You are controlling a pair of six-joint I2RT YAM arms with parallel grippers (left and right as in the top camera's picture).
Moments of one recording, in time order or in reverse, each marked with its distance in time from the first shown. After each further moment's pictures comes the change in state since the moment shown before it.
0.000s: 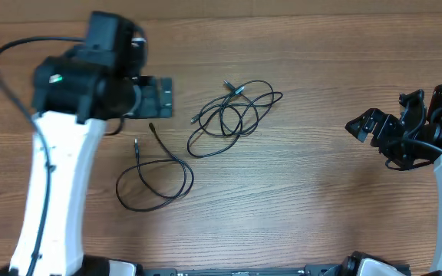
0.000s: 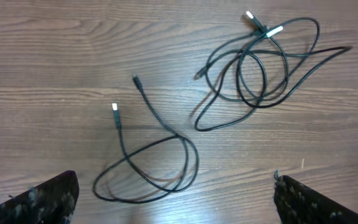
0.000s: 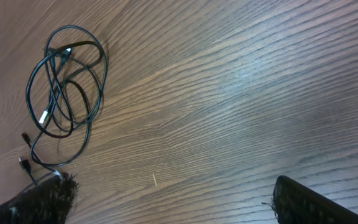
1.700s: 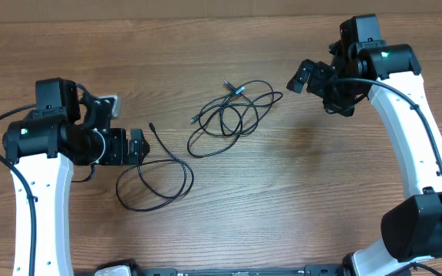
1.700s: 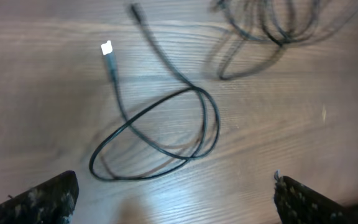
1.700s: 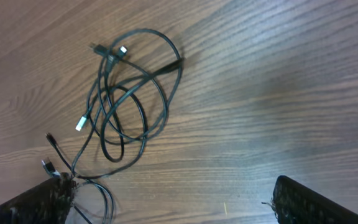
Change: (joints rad) left arm 0.348 -0.248 -0.617 0.201 0.312 0.375; right arm 0.447 0.420 0.489 -0.050 0.151 0.318
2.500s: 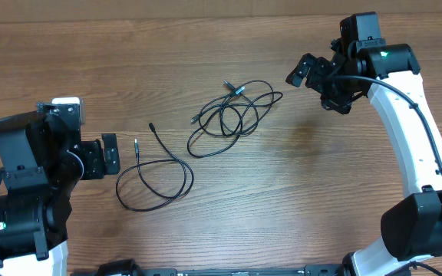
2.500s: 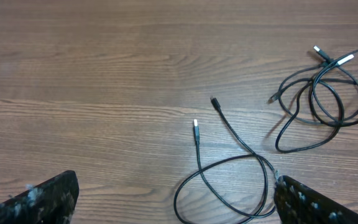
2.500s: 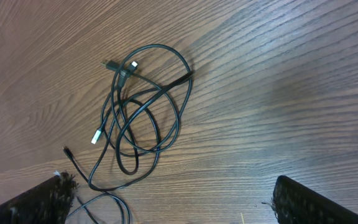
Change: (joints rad) left arm 0.000 -0.344 0.000 0.153 -0.301 -0.058; right arm 0.000 0.006 0.000 0.046 -0.012 0.076
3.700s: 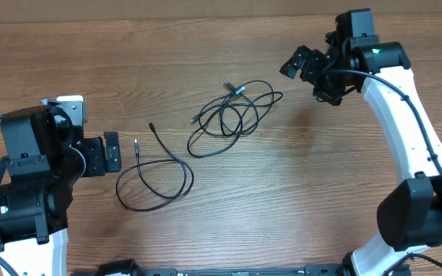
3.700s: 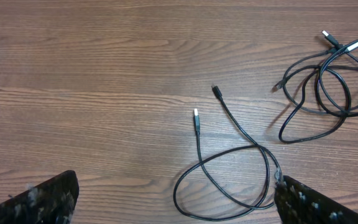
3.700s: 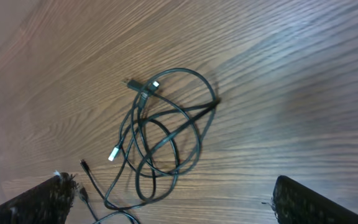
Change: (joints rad) left arm 0.000 0.043 0.000 -0.022 -0.003 0.000; right arm 0.007 0.063 0.000 0.135 -0.047 0.024
